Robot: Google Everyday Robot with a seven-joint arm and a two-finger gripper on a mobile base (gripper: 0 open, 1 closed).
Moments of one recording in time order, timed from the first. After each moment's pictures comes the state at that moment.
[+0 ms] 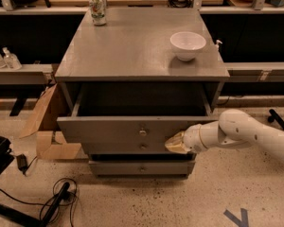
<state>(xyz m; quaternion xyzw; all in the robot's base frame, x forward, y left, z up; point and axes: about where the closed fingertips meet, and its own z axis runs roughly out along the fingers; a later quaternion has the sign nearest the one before) 0.582 -0.124 0.568 -0.53 0.74 0.23 0.34</state>
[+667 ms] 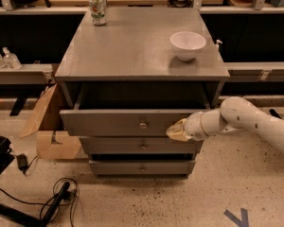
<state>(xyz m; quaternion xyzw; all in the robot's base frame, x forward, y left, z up) 0.618 -0.132 0.597 -0.54 0.73 0.21 0.36</state>
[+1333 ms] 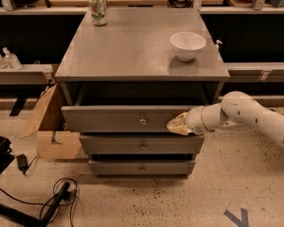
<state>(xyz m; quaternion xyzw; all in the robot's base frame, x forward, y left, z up) 0.639 -0.135 0.612 -0.54 0.73 0.20 0.37</state>
